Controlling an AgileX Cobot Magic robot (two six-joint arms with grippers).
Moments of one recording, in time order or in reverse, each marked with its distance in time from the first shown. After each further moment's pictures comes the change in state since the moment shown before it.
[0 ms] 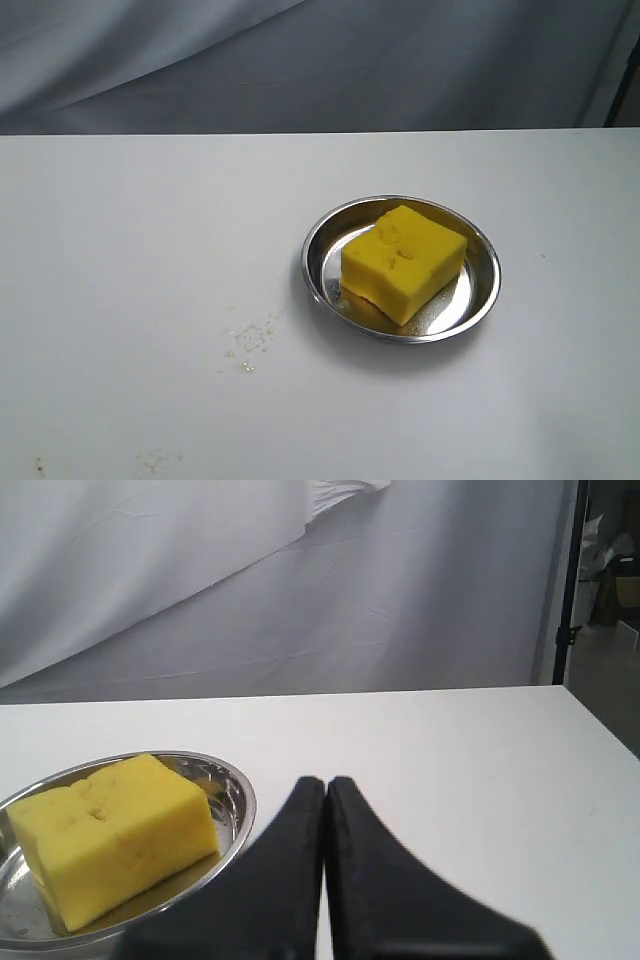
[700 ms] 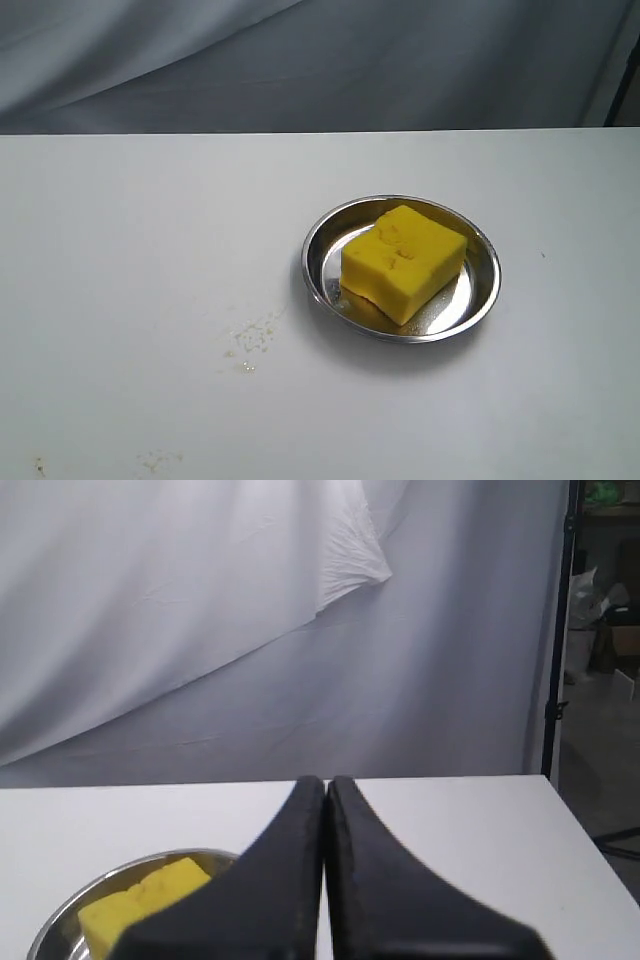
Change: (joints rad) left arm 0.000 0.000 0.000 0.000 0.002 0.000; right arm 0.000 0.000 -0.492 0.006 0.431 0.000
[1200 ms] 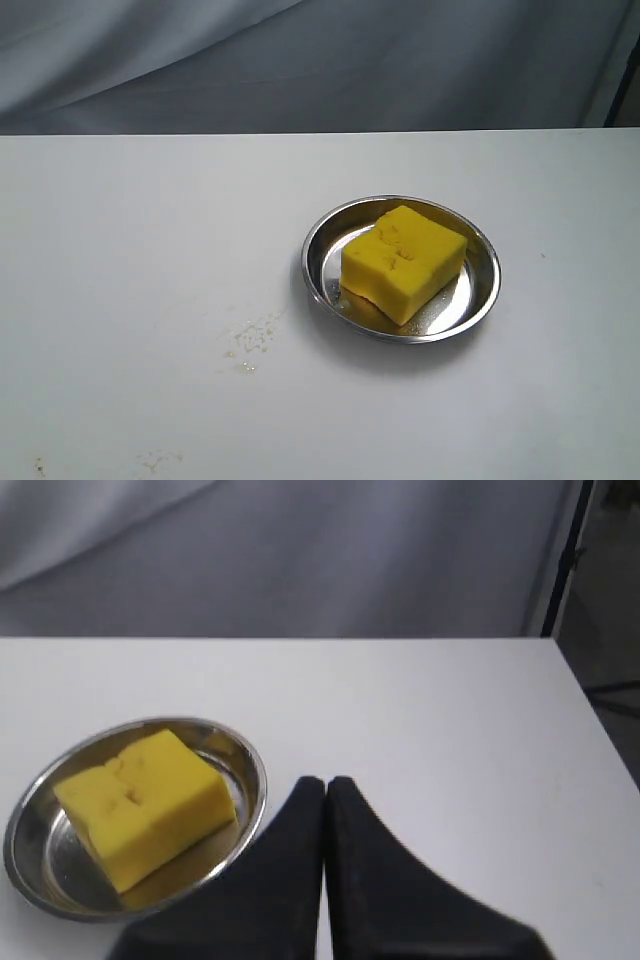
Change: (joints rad) left arm 0.000 0.000 0.000 0.000 0.004 0.000; right arm 0.009 0.344 -0.084 -0.006 0.065 -0.020
